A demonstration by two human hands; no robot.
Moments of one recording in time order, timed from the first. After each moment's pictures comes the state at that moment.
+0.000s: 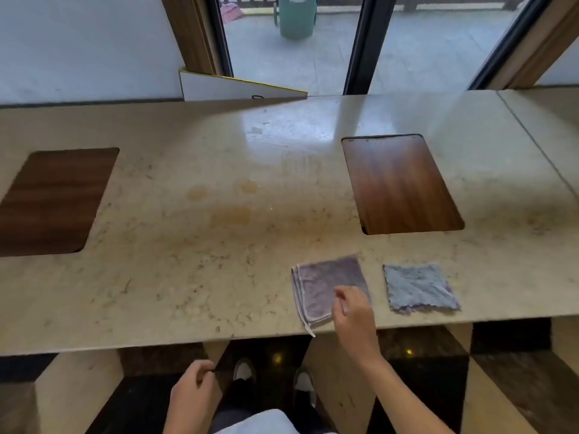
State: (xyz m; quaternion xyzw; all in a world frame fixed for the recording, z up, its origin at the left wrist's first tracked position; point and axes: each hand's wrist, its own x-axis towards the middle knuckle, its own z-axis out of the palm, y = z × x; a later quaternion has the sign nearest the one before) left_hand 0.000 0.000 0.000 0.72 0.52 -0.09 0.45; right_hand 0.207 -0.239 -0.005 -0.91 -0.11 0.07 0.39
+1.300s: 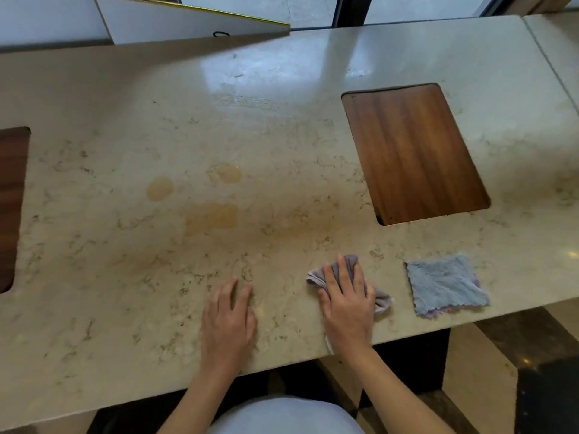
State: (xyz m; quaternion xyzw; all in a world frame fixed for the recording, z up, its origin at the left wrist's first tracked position) left_hand 0.145 0.043 -0.061 0.98 0.15 0.01 0.14; right_hand 0.244 -0.171 -0.059 -0.99 -0.13 0.04 0.07
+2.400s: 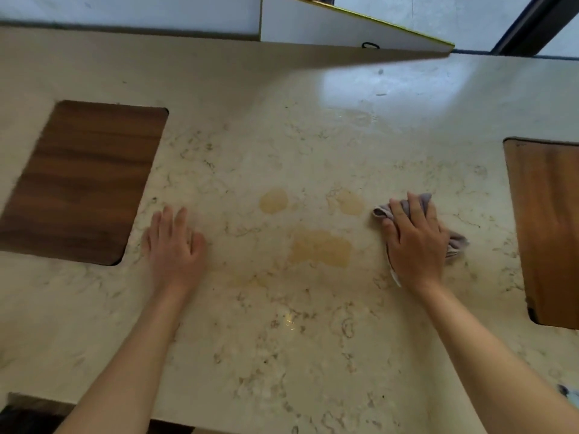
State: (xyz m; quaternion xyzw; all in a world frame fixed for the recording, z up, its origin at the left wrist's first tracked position) left_hand 0.194 0.327 -0.052 0.89 0.42 0.05 0.14; right_hand 0.439 -0.002 -0.063 -0.97 -0.21 0.02 0.12
